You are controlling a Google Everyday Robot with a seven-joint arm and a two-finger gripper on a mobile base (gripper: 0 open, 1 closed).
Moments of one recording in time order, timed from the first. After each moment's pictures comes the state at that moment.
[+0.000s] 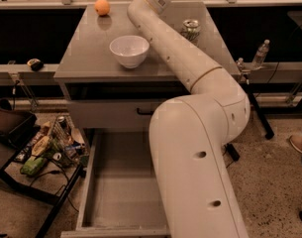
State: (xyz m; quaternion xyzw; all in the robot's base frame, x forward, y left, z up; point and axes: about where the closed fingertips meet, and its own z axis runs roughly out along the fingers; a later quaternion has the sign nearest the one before) arm 1.003 -0.006 0.969 -0.01 0.76 0.00 0.65
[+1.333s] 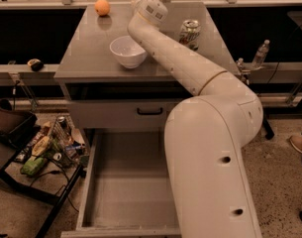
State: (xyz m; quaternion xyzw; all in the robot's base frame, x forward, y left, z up) arm 0.988 0.006 0.934 -0.02 0.76 0.01 0.65
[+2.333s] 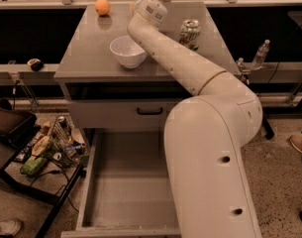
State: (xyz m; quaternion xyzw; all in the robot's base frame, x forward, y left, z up) arm 0.988 0.006 0.934 -0.02 0.76 0.01 0.65
